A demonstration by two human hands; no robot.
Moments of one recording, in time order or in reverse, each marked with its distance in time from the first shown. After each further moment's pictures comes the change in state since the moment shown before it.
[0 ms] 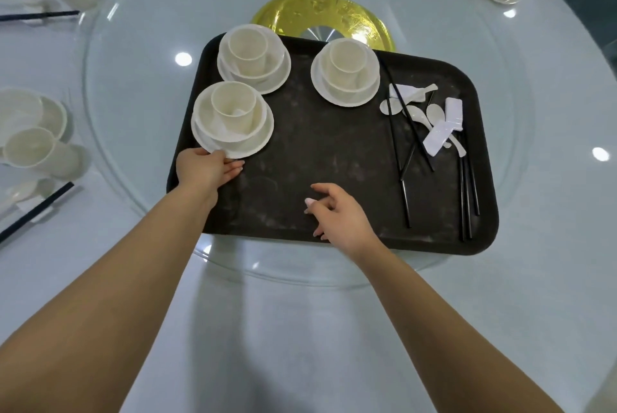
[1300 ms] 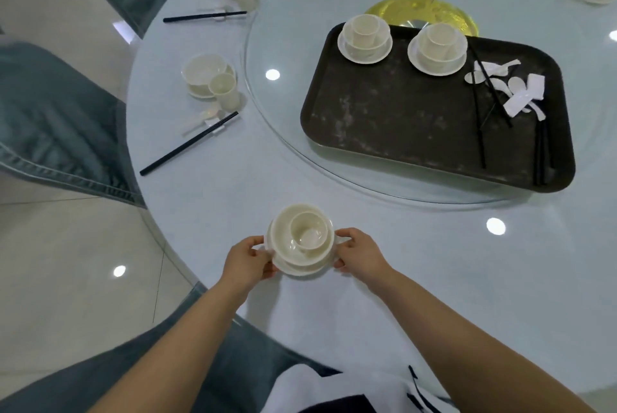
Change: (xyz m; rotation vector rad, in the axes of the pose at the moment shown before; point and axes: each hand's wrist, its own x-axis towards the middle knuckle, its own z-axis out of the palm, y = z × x) left_hand -0.186 -0.192 -0.243 0.276 -0.068 -0.054; right_hand -0.184 0.057 0.139 0.066 -0.249 0.167
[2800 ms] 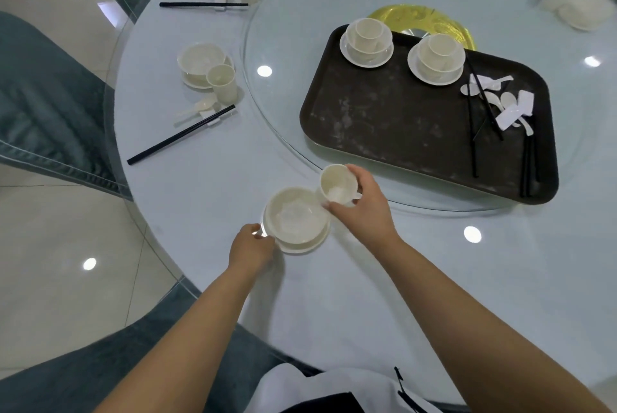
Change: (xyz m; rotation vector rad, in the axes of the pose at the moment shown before) left_hand 0.020 0.008 0.022 0.085 0.079 -0.019; right_hand 0.005 -0.061 -0.025 -0.144 0.290 -0.527
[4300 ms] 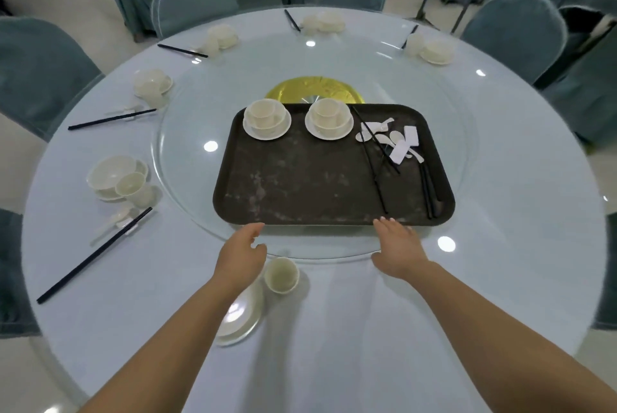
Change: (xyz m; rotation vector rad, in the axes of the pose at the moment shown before) left_hand -0.018 0.156 0.085 0.439 -0.096 0.526; right_hand 0.031 0.093 -0.178 -0.934 -0.150 0.254
